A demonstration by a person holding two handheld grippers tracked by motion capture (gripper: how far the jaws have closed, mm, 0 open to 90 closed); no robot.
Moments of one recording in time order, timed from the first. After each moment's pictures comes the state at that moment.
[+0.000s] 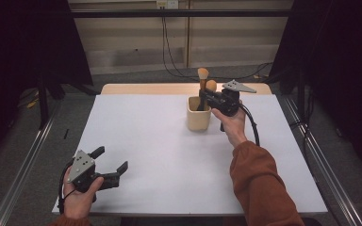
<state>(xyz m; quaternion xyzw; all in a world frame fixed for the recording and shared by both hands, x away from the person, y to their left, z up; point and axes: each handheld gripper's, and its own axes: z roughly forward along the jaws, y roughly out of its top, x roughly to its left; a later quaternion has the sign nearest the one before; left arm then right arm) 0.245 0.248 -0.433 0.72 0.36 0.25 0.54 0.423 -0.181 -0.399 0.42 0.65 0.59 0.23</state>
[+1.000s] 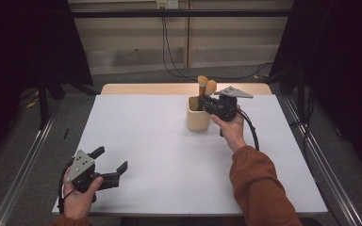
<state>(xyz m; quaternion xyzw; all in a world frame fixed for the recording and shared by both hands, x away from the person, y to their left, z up) 0.246 0.248 -0.433 0.72 0.36 0.25 0.54 0.417 -0.177 -0.415 0.42 0.67 0.57 0.23</state>
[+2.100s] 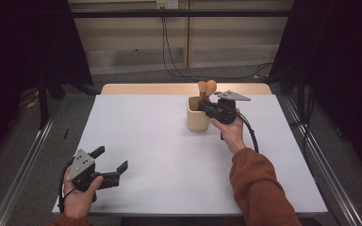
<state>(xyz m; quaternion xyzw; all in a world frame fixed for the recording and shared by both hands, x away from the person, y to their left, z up) 0.247 0.249 -0.433 0.71 0.37 0.25 0.54 0.419 -0.178 -0.432 0.44 0.68 0.55 0.22</state>
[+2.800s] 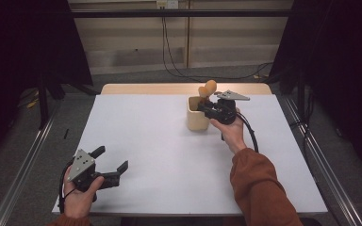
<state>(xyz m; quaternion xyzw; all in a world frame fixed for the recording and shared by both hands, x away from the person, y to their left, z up) 0.247 0.247 -0.433 0.71 0.37 0.25 0.54 0.417 -0.177 -0.430 0.44 0.69 0.53 0.22</state>
